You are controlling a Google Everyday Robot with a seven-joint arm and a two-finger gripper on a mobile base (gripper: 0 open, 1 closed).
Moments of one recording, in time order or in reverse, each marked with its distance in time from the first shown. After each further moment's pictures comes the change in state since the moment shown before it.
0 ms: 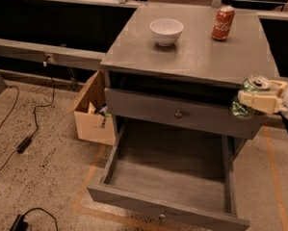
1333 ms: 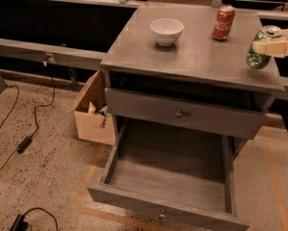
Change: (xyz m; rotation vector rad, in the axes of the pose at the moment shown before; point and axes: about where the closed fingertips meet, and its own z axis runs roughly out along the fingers) arm -0.081 -0.156 0.029 0.045 0.017 -0.100
